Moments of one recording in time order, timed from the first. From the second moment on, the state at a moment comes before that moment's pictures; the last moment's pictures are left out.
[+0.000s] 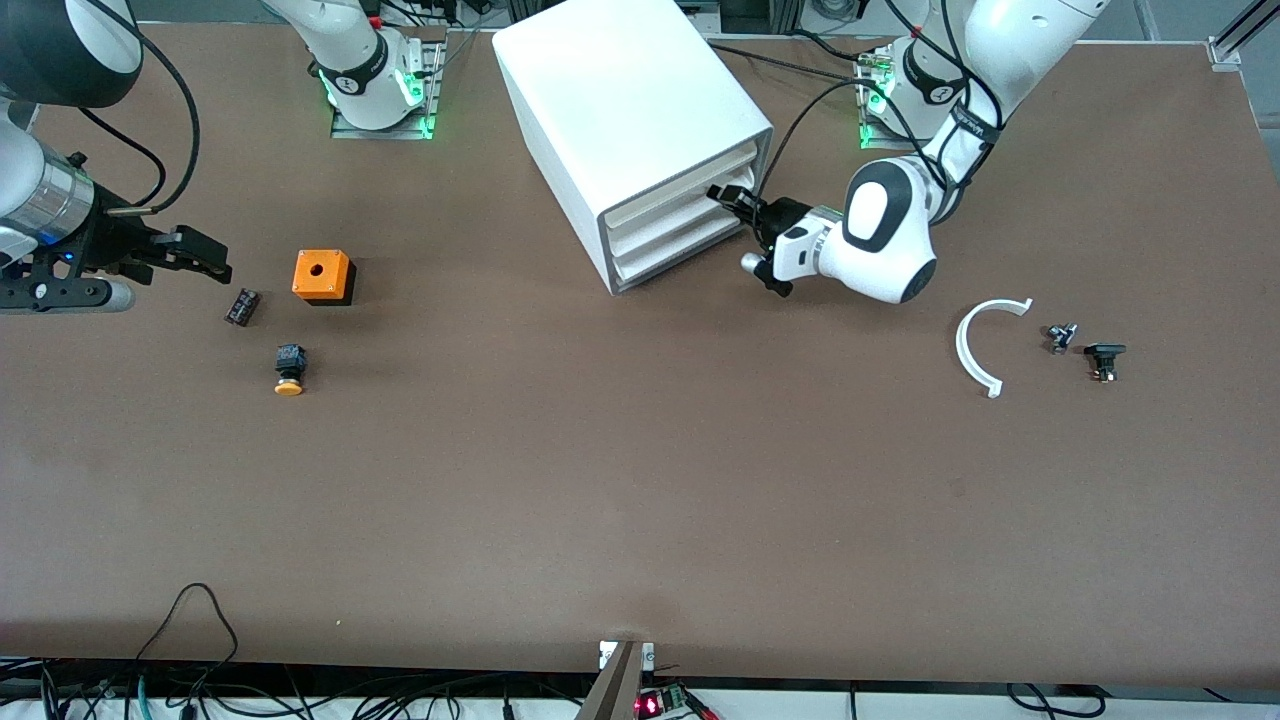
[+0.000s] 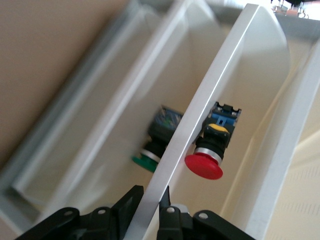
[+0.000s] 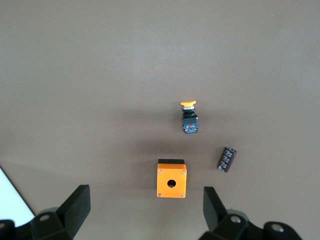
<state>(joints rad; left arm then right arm) 0.05 0.38 -0.48 -2.24 -1.02 1.94 0.56 0.04 0.03 -0.01 -1.74 0.01 1.72 0.00</state>
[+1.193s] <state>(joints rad) 0.15 0.28 -0.35 -2.15 -1.02 2.22 0.56 0.49 0.31 0.00 -1.49 0.01 1.90 -0.01</state>
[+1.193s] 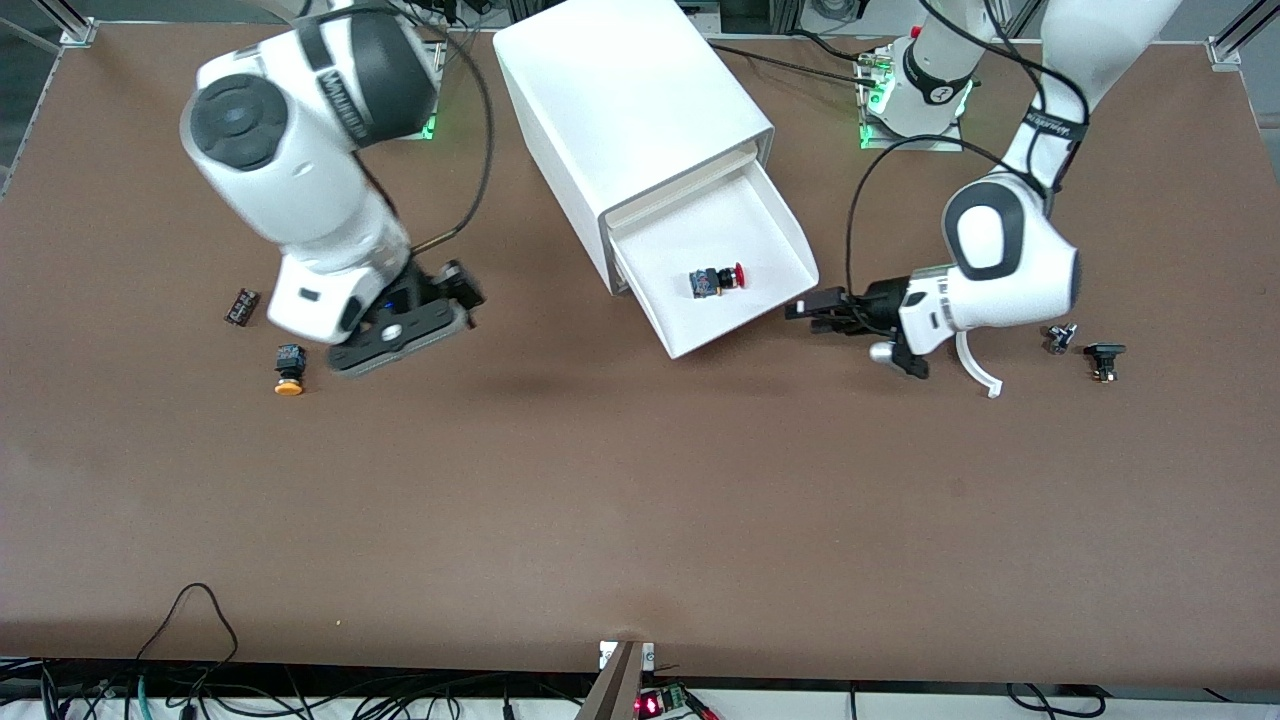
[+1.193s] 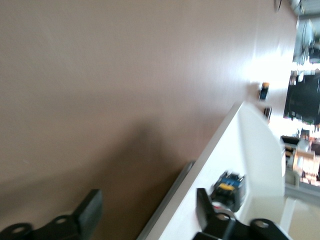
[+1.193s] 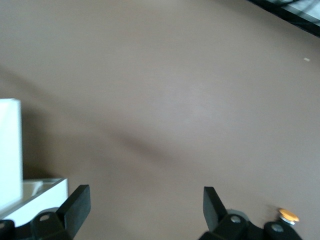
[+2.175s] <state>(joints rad) 0.20 0.06 -0.12 -1.84 -0.48 1.84 0.55 0.66 0.57 0.12 -1.28 0.10 2.03 -0.65</state>
